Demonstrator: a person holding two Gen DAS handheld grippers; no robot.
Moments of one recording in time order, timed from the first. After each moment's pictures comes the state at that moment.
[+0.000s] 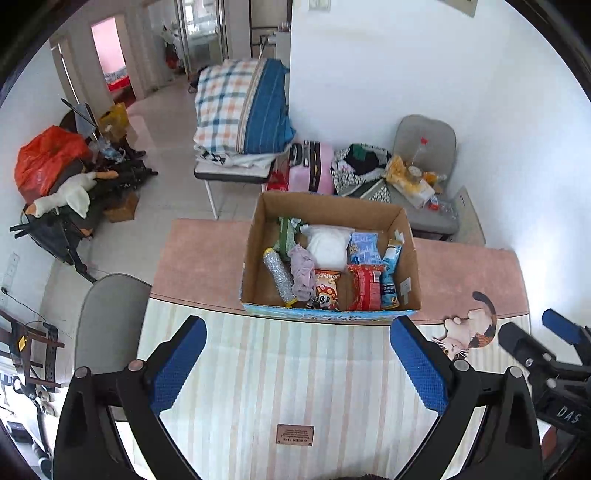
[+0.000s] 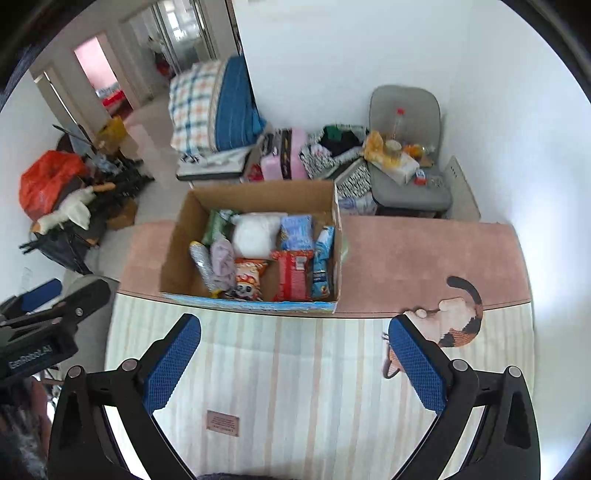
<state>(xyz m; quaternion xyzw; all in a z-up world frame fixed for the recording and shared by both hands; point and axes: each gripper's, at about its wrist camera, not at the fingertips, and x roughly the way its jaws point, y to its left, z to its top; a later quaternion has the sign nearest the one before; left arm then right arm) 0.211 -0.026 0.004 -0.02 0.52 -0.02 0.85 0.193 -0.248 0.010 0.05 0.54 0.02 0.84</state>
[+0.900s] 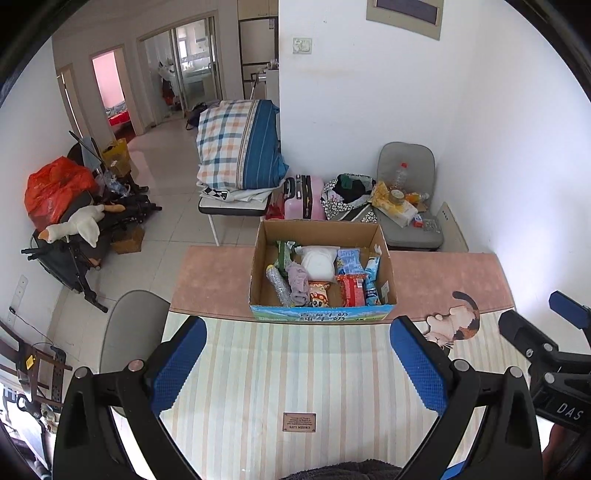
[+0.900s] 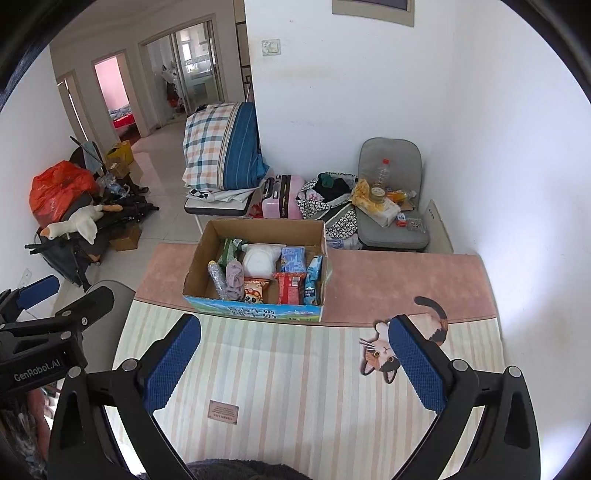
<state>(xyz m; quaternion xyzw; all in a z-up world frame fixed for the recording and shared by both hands) 0.127 -0.034 0.079 0.01 0.47 -0.03 0.88 0.080 -0.240 0.116 0.02 0.46 0.00 0.89</state>
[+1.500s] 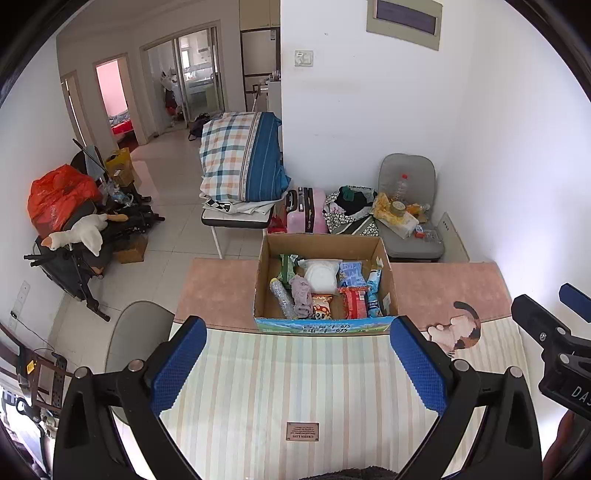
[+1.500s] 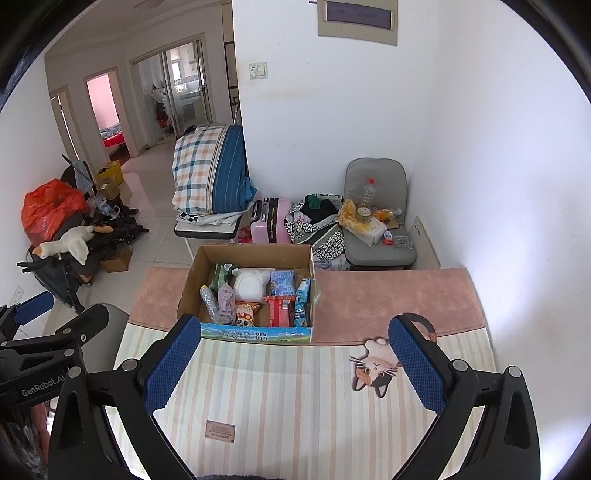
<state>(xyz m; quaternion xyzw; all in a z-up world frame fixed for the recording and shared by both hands) 0.127 -0.031 0.089 0.01 0.44 -0.03 0.90 0.084 -0.239 0.136 0.02 0.43 -0.02 0.90</state>
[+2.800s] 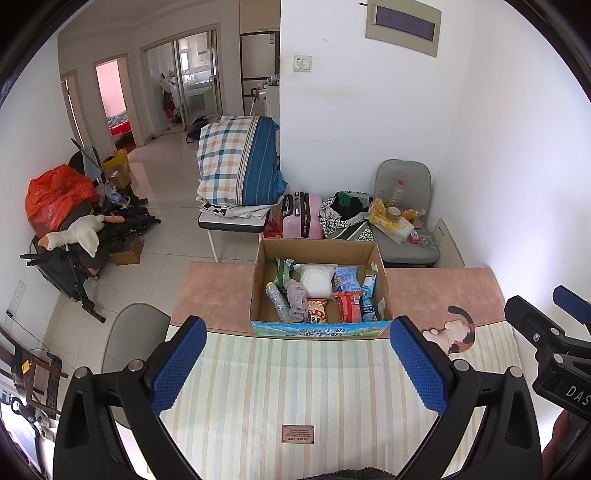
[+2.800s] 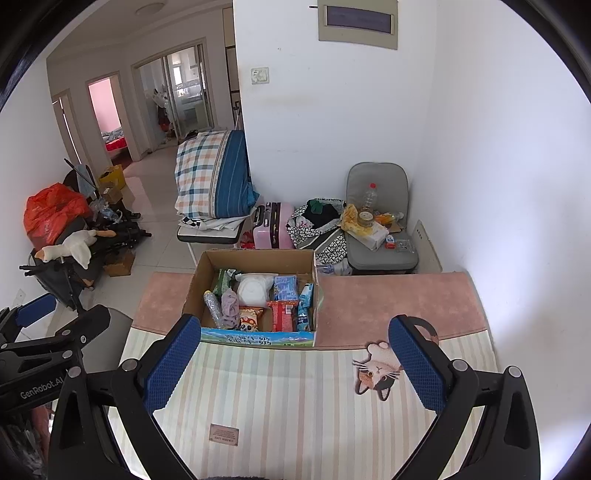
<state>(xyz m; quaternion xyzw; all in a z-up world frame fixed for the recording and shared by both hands) 0.125 -0.033 0.100 0.00 0.44 -0.04 0.90 0.086 -0.240 0.141 0.02 0.42 -0.01 0.91</state>
